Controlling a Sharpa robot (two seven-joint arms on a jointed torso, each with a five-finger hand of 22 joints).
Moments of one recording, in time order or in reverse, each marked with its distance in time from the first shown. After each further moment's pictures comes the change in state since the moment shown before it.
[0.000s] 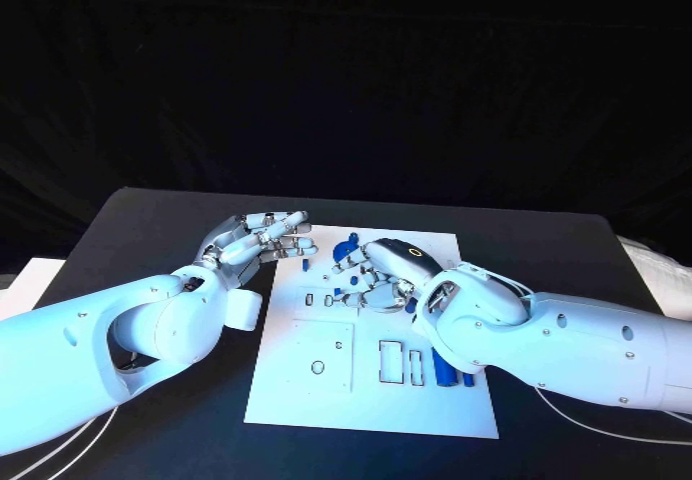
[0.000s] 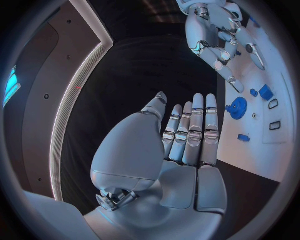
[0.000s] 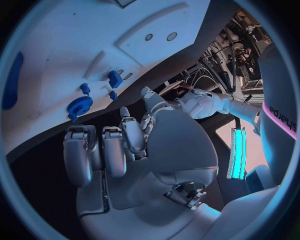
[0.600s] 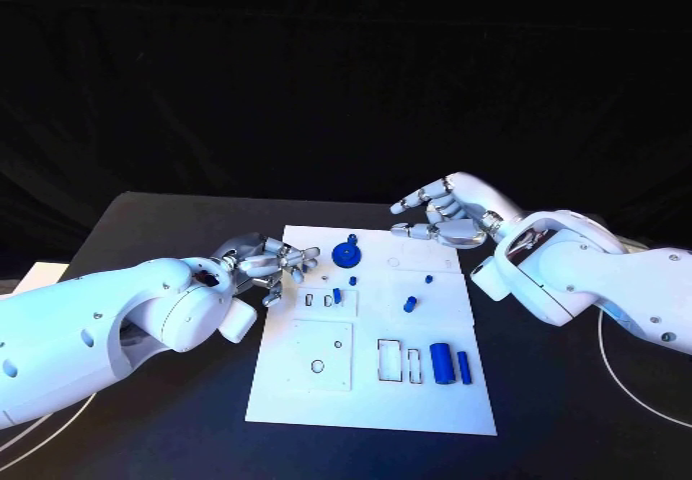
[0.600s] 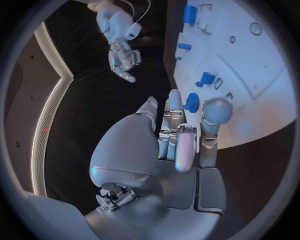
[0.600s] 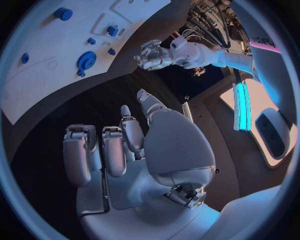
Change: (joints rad) left arm 0.038 0.025 0.000 -0.058 -0.471 0.040 -0.556; left_hand -0.143 0.014 -0.084 0.089 -0.004 0.093 -0.112 0.184 0.106 0.198 -0.135 0.515 0.414 0.304 -0.154 1.351 1.120 -0.063 0.424 -0.158 0.878 0.813; right arm 0.165 -0.254 0.005 0.076 0.540 -0.003 0.221; right_hand 0.070 0.070 0.012 -0.017 0.012 0.035 -0.010 0.027 0.009 -0.014 -0.007 -0.031 0.001 0.000 0.000 -0.013 0.001 0.000 0.000 0.000 -0.007 0.000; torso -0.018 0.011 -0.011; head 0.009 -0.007
